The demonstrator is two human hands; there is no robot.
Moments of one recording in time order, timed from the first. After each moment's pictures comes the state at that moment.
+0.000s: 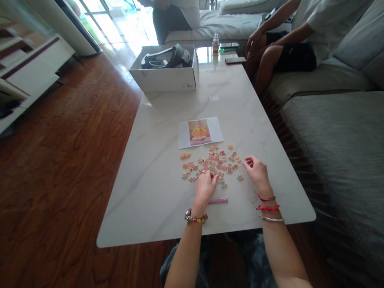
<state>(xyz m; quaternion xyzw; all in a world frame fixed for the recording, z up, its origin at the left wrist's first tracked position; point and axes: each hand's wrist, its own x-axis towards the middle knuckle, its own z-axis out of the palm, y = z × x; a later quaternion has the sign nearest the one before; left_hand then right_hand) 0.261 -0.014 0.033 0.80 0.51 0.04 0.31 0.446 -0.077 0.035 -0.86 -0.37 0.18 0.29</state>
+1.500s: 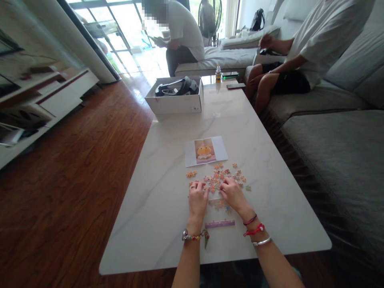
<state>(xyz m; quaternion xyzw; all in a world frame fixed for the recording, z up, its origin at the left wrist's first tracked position) 0.232 0.021 0.029 0.79 0.53 0.18 0.23 0.369 -0.035 0.036 -0.75 -0.63 0.14 0.13</state>
